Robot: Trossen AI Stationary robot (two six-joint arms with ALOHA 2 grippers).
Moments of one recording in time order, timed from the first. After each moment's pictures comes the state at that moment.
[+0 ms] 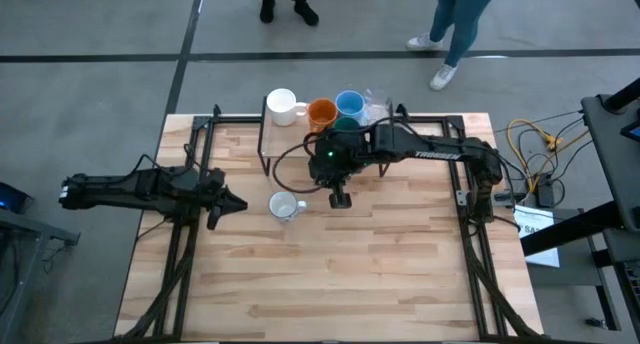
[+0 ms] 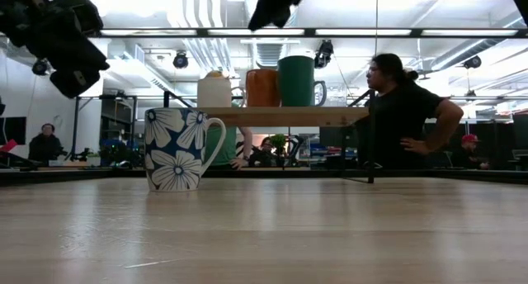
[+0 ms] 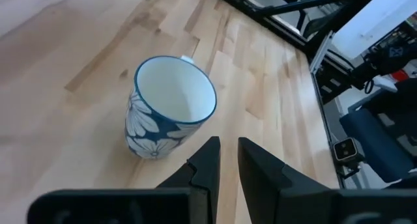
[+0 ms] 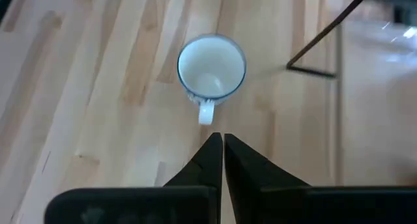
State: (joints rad) left arm -0.02 0.37 0.40 -0.52 0.05 -0.54; right arm -0.06 1.90 1.96 -1.00 -0.10 -0.23
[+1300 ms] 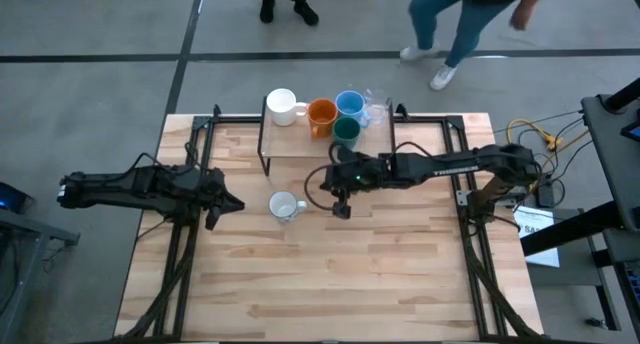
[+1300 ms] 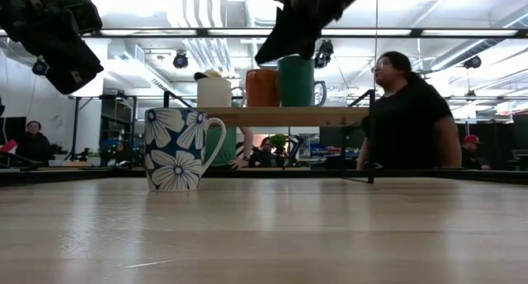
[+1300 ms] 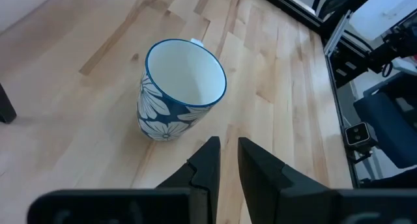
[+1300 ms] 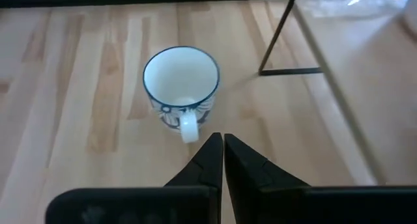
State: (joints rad) left arm -0.02 0.41 0.46 -0.64 0.05 -0.52; right arm 0.00 1.64 1.28 -0.30 0.08 0.03
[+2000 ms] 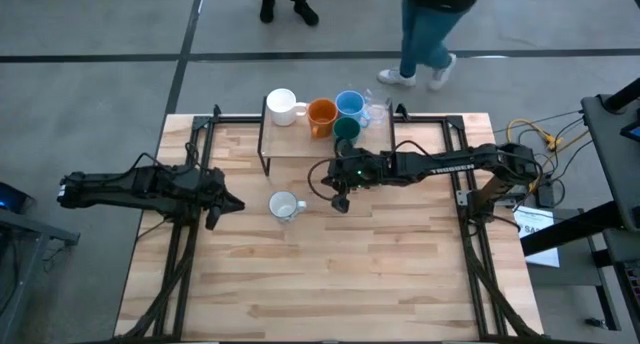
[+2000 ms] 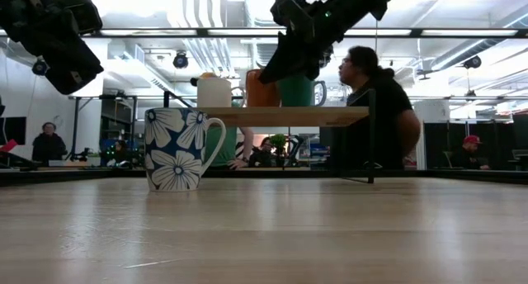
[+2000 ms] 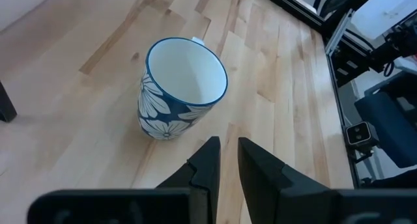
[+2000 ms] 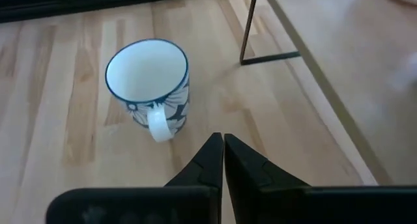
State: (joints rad) left arm -0.02 0.42 0.46 -0.64 0.05 -0.52; right arm -0.07 1.64 1.17 -0.17 0.07 0.10
